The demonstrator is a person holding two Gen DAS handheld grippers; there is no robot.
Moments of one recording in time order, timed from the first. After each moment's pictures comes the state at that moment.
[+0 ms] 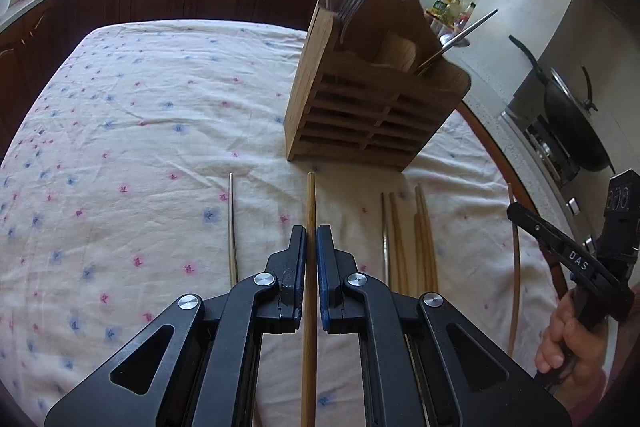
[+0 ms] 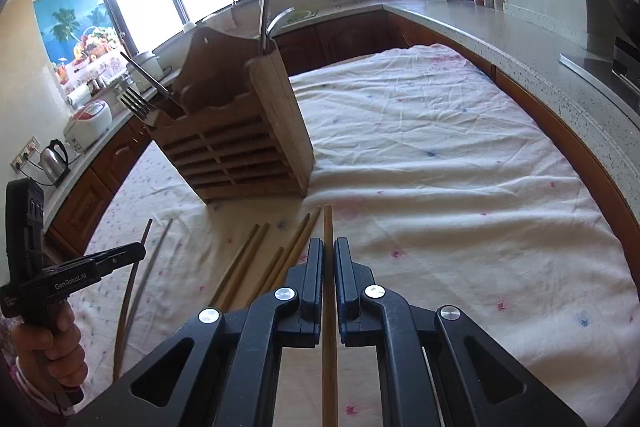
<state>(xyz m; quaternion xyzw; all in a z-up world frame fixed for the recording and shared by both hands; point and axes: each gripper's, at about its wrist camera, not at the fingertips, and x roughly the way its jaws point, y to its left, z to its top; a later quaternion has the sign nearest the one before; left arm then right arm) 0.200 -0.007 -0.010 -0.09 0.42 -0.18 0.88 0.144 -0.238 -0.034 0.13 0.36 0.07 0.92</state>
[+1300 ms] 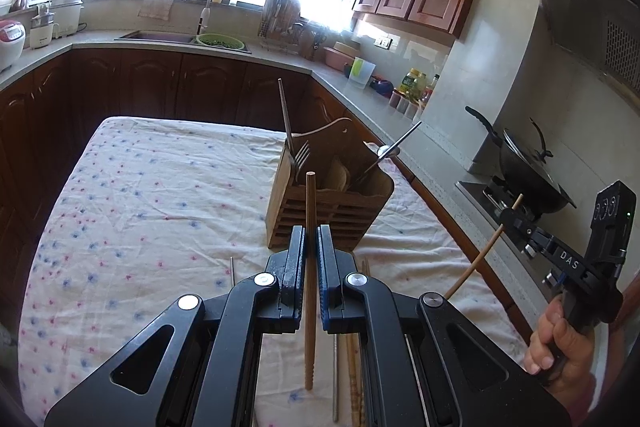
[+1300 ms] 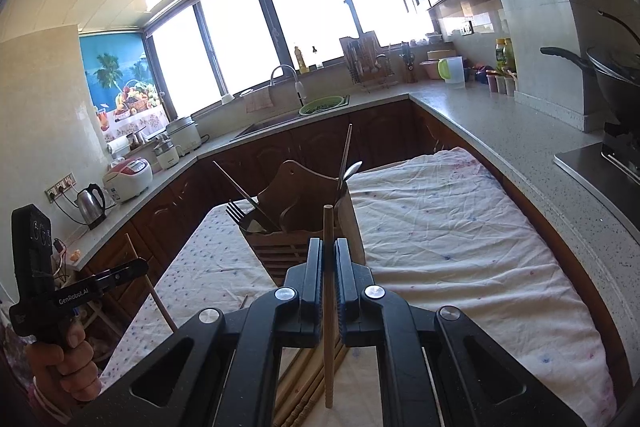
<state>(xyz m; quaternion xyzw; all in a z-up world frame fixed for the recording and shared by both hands) 0.147 0.021 0.088 -0.11 0.29 -0.19 0.93 0.093 -0.227 0.067 0.13 0.22 0.09 0.96</state>
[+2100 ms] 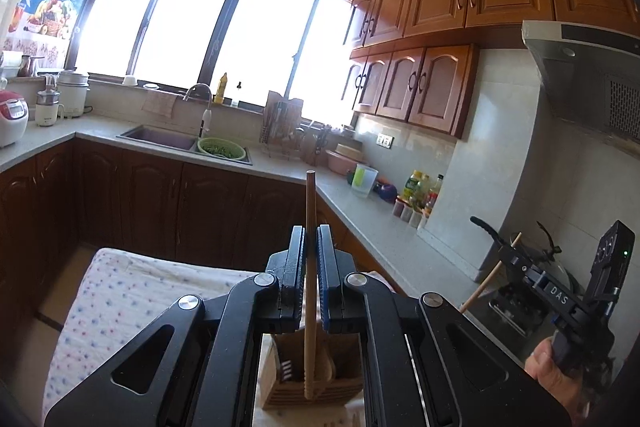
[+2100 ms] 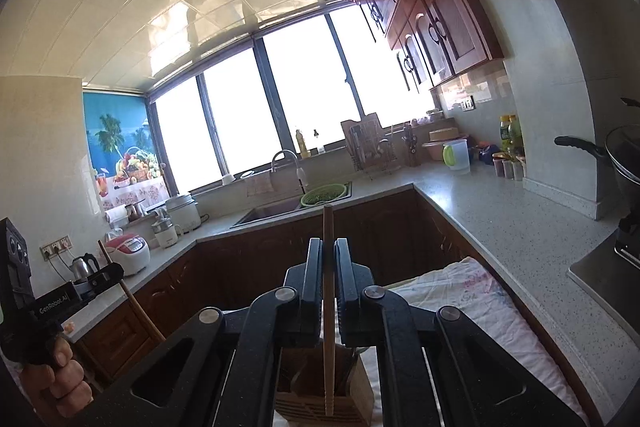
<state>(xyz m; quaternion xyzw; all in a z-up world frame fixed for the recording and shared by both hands) 0.233 0.011 0.210 -0.13 0.13 -0.16 0.97 0.168 -0.237 0.169 0.15 0.08 0.07 0.98</state>
